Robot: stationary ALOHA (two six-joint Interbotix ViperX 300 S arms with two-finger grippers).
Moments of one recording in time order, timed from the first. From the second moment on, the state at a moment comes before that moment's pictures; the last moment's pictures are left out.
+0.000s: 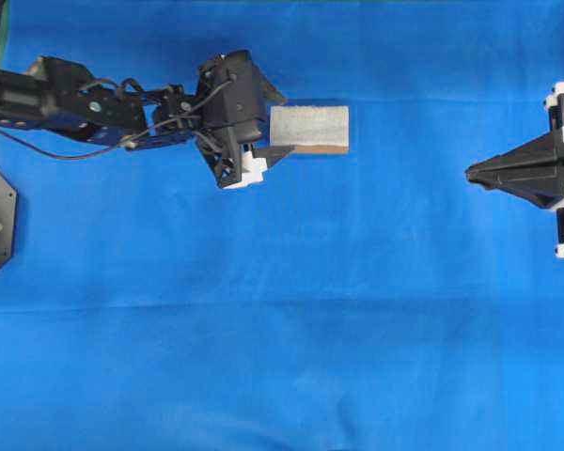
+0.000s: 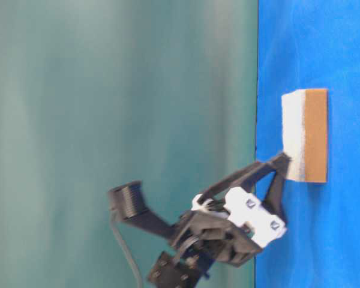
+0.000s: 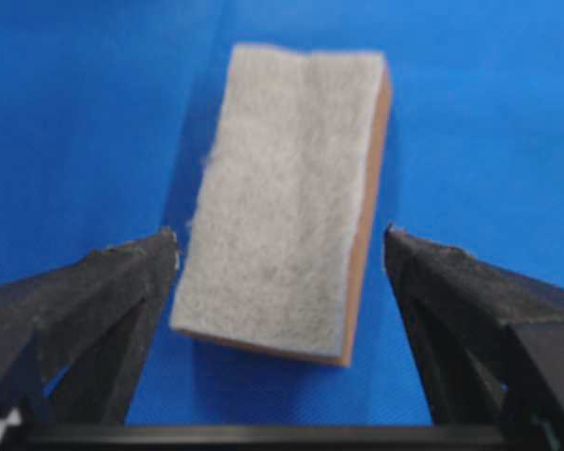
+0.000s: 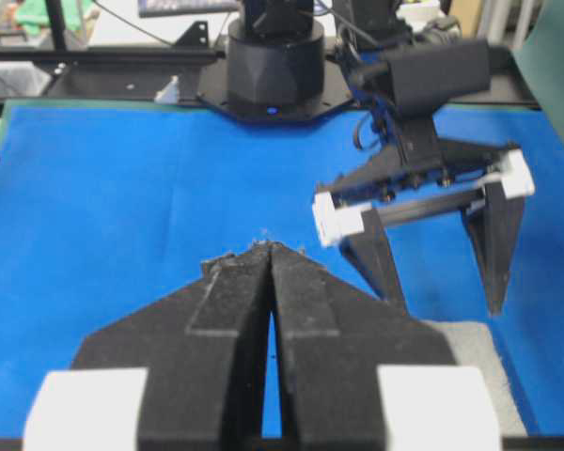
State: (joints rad) left arm 0.27 0.19 0.69 -0.02 -0.35 0.23; right arm -0.01 -0.89 1.17 0.00 -0.22 0.01
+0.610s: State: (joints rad) left arm 0.29 0.30 0.63 -0.02 -0.33 0.22; right arm -0.05 -0.88 1.17 0.00 -0.21 0.01
